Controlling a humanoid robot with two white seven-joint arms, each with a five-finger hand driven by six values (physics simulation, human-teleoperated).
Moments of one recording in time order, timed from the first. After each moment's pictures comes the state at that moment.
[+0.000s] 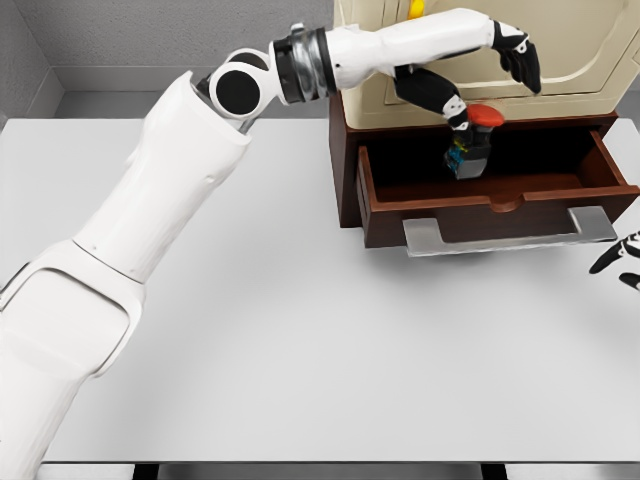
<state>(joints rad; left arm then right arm) -1.10 -0.01 -0.66 -0.98 0.01 -0.63 -0.61 0.35 -0.88 -0.42 -1.76 0.05 -0.61 0.59</state>
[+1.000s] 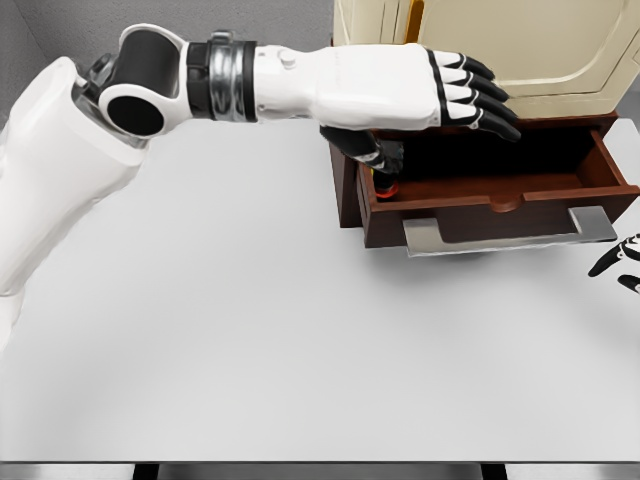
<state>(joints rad) -1.11 0.39 -0.77 -1.55 -0.18 -0.61 -0.61 0.35 -0.88 -0.42 -1.76 0.05 -0.61 0.60</state>
